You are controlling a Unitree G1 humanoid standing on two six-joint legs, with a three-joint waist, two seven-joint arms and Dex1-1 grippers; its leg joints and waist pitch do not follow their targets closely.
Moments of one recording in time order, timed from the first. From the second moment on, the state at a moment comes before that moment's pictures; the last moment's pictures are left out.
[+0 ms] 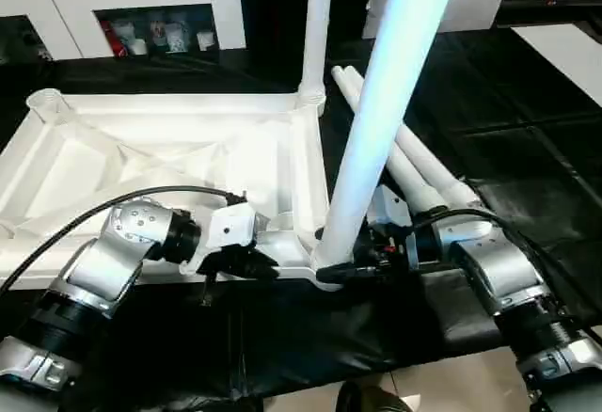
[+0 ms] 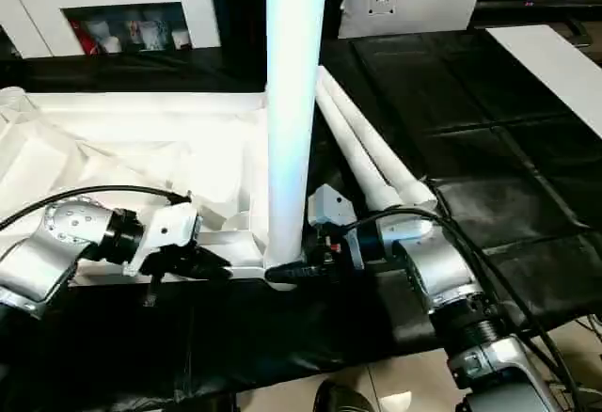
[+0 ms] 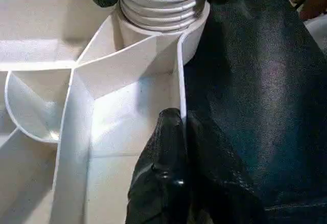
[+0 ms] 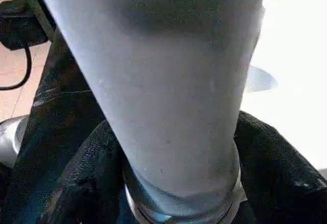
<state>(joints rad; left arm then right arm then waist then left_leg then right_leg) -0.45 0.62 -0.35 0.18 -0.07 0.15 -1.35 -0.48 -0.39 0.28 0.33 0.20 0.13 1.33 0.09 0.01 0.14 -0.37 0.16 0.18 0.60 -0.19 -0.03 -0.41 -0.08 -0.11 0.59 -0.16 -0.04</state>
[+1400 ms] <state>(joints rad) -0.38 0.23 -0.25 -0.06 0.07 0.68 -0.63 -0.46 0.11 0.03 0.39 0.03 0.18 0.26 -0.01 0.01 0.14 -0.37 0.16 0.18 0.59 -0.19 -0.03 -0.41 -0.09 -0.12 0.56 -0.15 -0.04</state>
